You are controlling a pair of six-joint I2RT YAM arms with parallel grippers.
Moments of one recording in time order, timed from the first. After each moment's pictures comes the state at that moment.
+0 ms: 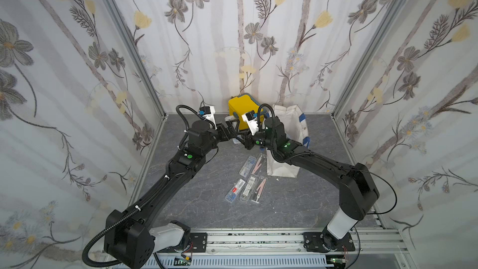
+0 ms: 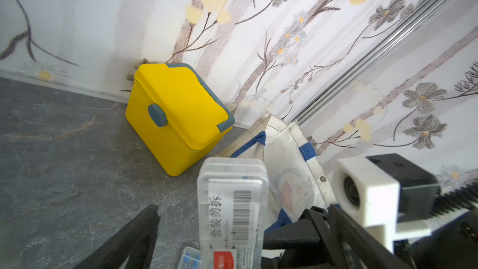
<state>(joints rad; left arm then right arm) -0.44 1.22 1.03 0.06 0.12 -0.63 0.71 1.71 1.31 0.16 -0.42 0.24</state>
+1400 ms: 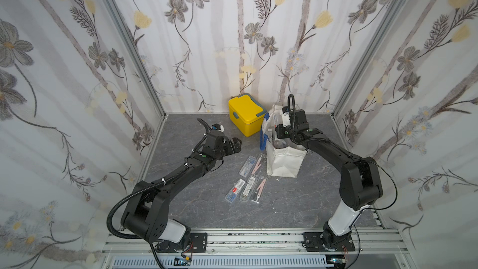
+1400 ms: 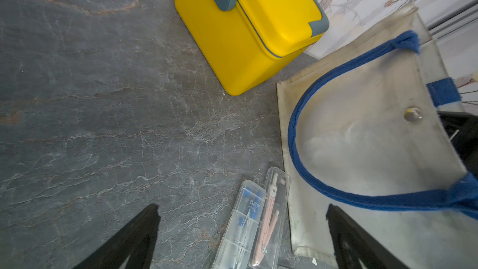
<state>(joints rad) -0.48 1.48 0.94 -0.05 0.06 -0.65 0.34 1.79 1.39 -0.28 -0.09 0.17</state>
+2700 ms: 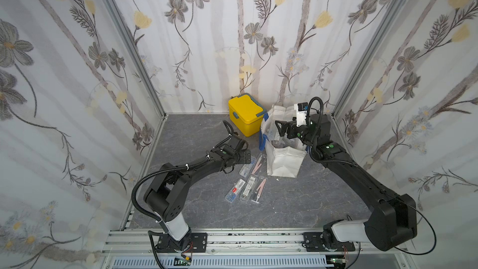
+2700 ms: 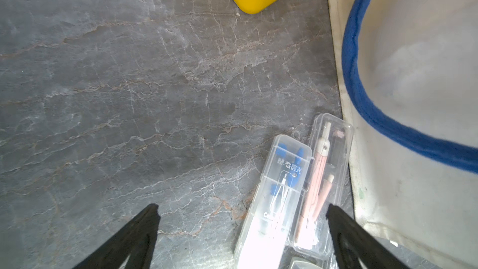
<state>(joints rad) -0.66 1.71 1.10 -0.32 -0.12 -0.55 0.35 1.31 1.05 0.07 -0.20 0.19</state>
